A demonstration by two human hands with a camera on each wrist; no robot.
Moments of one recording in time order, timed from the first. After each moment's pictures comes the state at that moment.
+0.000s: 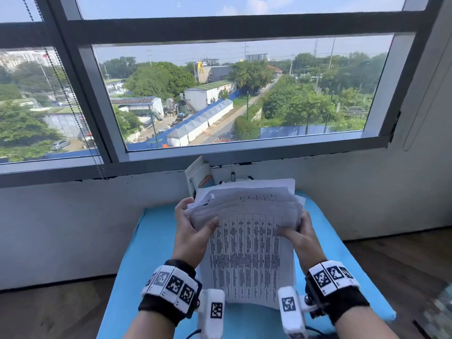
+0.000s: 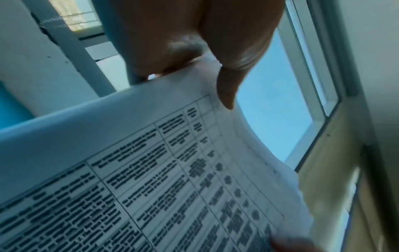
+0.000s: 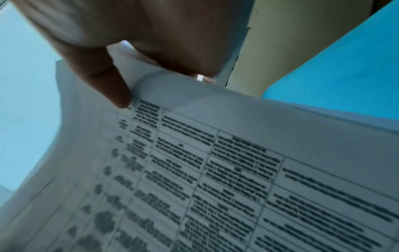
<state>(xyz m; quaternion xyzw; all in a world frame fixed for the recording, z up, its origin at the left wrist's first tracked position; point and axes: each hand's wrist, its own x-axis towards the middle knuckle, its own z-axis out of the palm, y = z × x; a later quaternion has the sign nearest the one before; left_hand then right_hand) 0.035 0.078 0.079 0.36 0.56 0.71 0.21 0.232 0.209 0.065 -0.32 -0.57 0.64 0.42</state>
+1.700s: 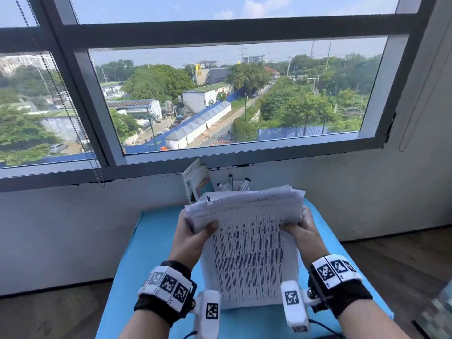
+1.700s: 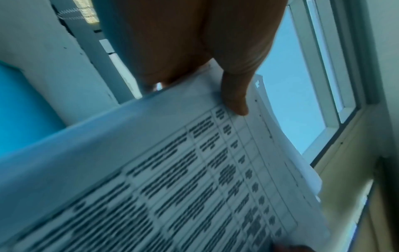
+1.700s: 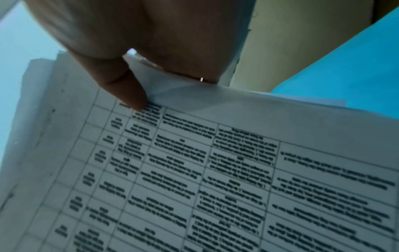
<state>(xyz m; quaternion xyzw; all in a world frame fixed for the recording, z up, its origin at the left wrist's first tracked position) 0.033 0.081 0.080 0.34 0.53 0.72 0.28 0.238 0.227 0.068 -0.33 -0.57 0.63 0.41</state>
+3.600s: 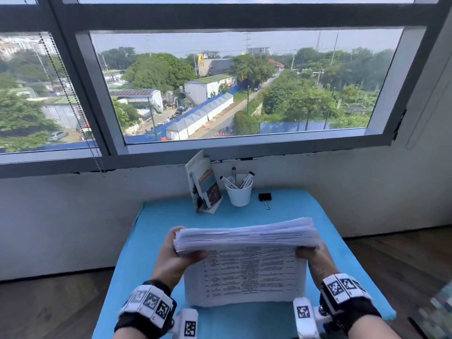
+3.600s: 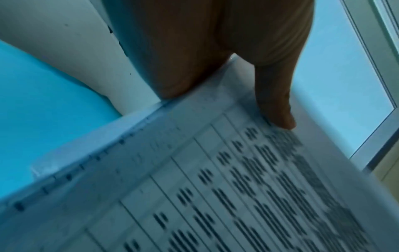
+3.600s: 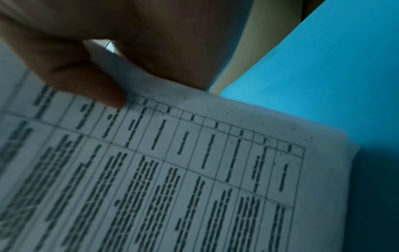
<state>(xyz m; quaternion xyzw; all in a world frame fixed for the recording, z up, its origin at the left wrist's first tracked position) 0.003 0.040 0.023 0.34 0.58 0.68 0.30 0.257 0.224 0.016 -0.34 -0.54 0.65 0.41</state>
